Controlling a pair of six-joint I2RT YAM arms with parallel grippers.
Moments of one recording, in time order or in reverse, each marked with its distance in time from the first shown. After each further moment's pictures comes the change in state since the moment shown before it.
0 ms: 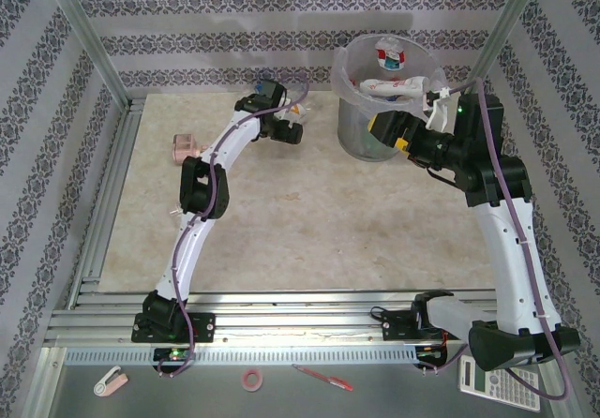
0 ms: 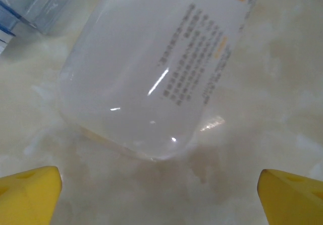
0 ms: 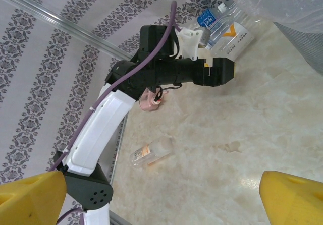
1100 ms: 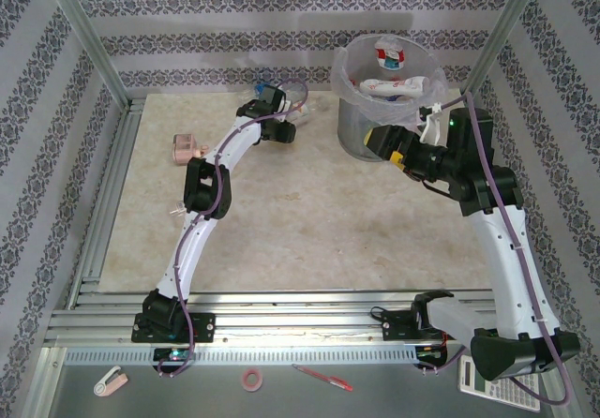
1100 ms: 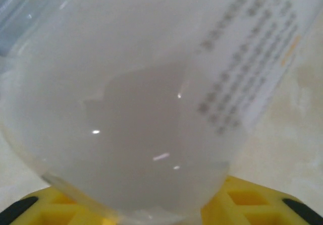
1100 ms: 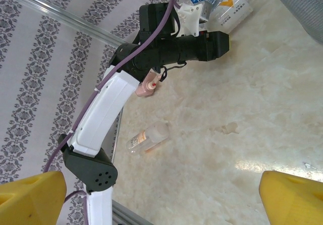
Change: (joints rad) left arm 0.013 0.086 0.025 0.113 0.062 -0.018; right arm 0.013 -0.052 -0.138 0.034 -0.014 0.019
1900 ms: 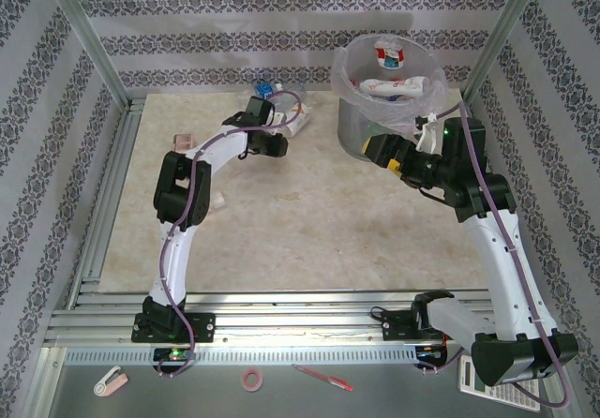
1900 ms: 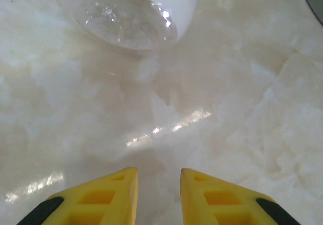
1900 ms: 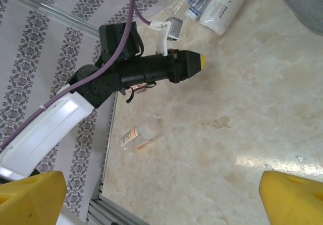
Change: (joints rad) left arm -0.006 -0.463 -0.748 0.286 0.109 -0.001; right arm 0.000 -0.031 -0.105 0.052 0.004 0.000
